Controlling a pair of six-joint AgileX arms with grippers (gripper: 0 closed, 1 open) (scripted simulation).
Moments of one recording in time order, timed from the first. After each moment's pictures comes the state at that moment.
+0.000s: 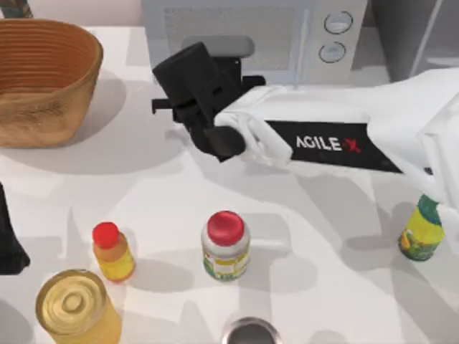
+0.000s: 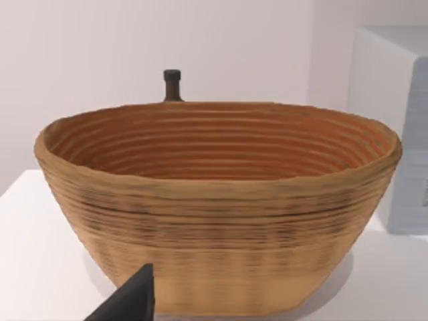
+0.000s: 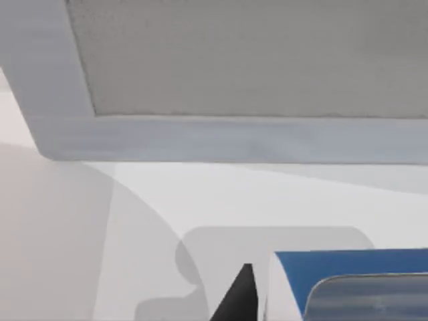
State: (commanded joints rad) left arm 0.00 0.00 0.00 0.00 0.00 0.00; right arm 0.77 2.33 1.71 -0.07 0.68 0.47
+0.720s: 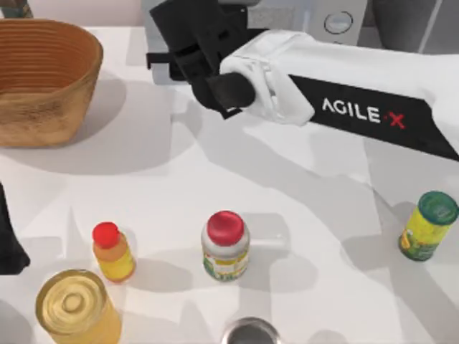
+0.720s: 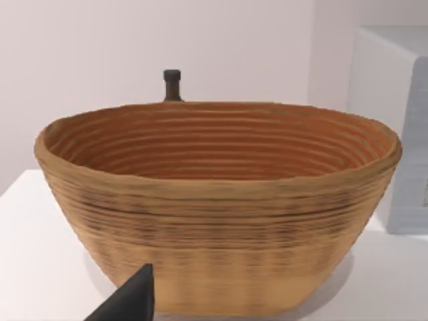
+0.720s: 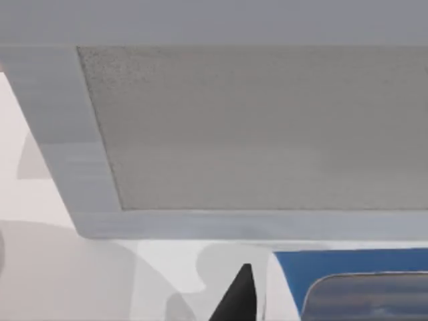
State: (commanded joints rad) left arm 0.00 0.00 0.00 0.00 0.00 0.00; right arm 0.77 2.22 1.80 -0.25 0.67 0.47
